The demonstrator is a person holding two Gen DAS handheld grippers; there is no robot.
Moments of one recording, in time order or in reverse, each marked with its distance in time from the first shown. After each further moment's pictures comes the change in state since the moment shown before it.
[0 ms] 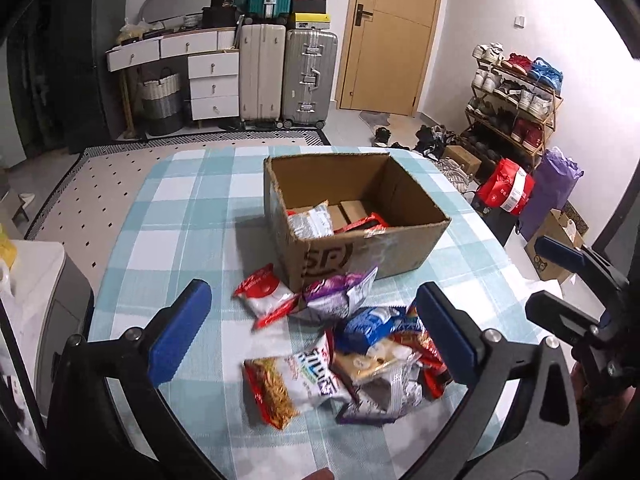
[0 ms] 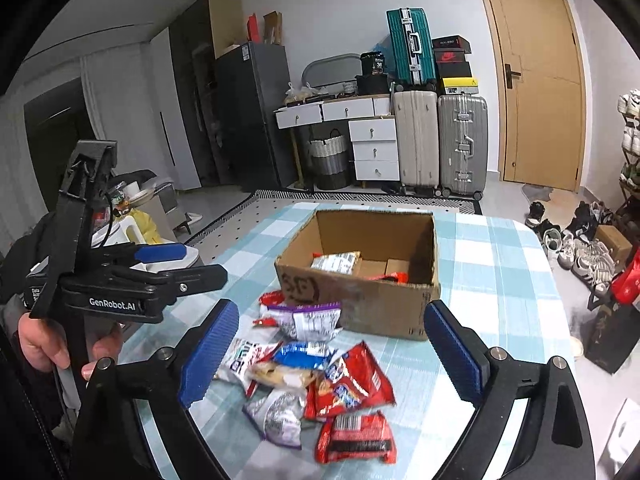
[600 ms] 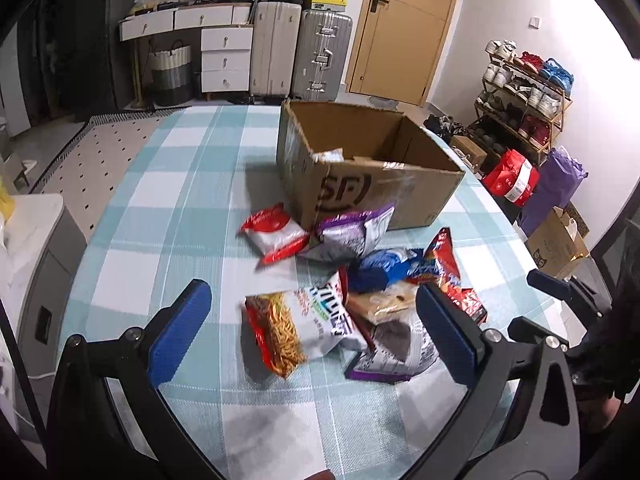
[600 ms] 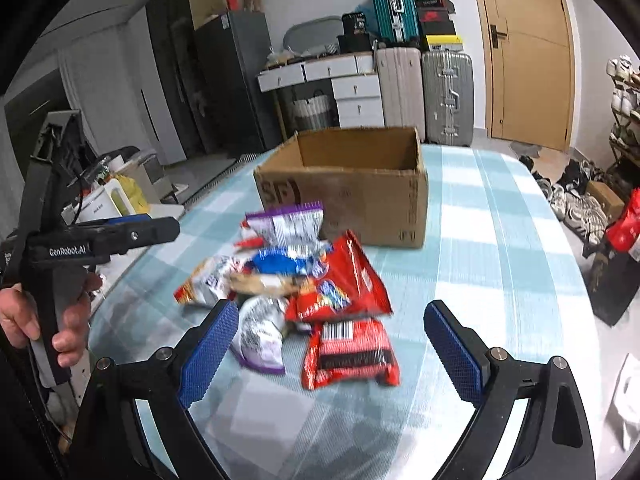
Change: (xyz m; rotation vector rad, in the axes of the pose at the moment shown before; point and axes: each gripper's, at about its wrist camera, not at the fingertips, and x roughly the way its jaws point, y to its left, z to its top) left arm 0.014 0.015 -0.063 -0.074 0.065 0.000; right arm 0.019 -0.009 -0.082 0.054 0.139 -0.039
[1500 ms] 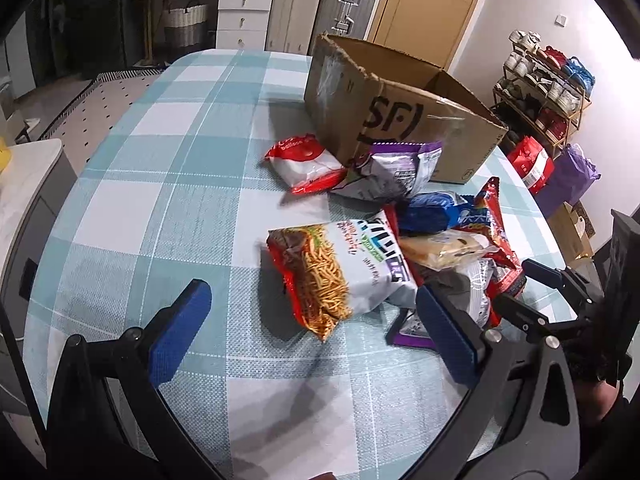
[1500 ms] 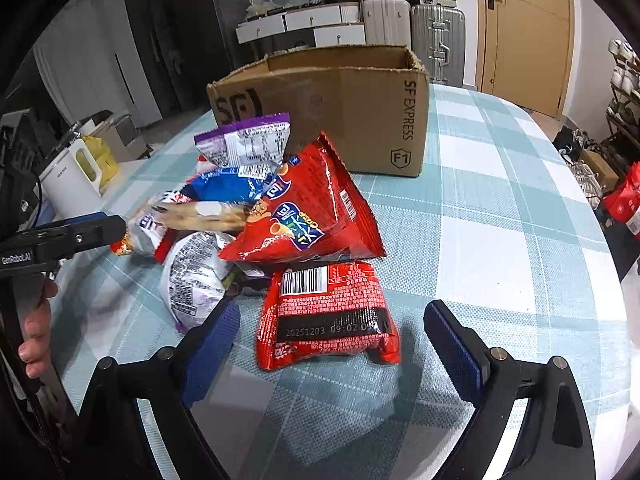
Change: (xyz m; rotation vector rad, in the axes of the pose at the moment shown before) left arm 0.051 0.034 -0.040 -0.076 0.112 0.015; right arm 0.071 -0.012 -0.030 0.001 0.180 -0.077
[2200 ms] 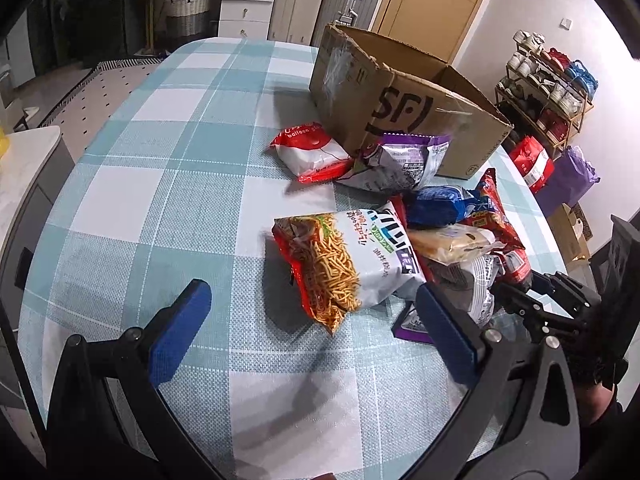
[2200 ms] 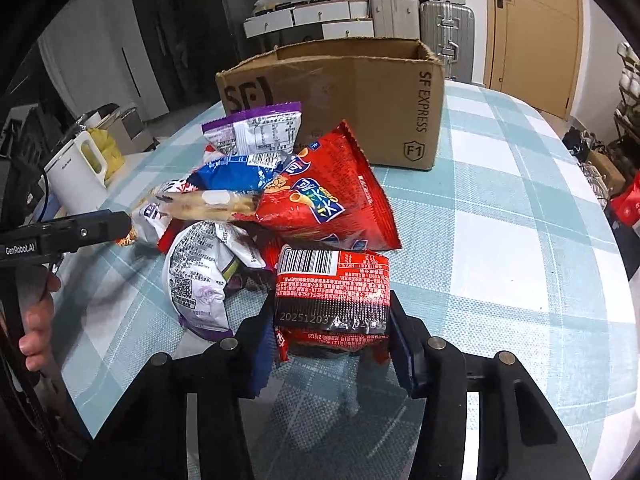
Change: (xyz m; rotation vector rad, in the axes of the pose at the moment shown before) left arm 0.004 0.007 -0.003 -0.024 0.027 -0.011; right arm 0.004 0.001 -0.003 -0.012 0.010 0.022
